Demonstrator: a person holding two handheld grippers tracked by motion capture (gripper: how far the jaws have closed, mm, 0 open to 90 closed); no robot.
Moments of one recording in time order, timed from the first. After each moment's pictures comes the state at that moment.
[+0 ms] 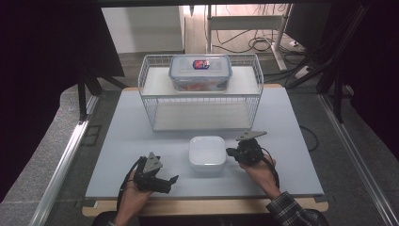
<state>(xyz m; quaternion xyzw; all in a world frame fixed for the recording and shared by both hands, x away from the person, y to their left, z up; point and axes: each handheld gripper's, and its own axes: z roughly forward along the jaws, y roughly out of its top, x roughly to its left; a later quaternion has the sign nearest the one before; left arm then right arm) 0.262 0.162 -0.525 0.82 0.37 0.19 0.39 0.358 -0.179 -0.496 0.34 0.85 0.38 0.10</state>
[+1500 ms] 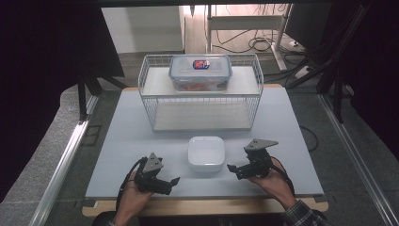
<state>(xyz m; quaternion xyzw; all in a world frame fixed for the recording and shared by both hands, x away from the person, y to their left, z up) 0.261 0.160 -0.521 0.82 0.37 0.15 0.40 0.330 -0.204 -0.494 0.33 0.85 0.40 0.11</state>
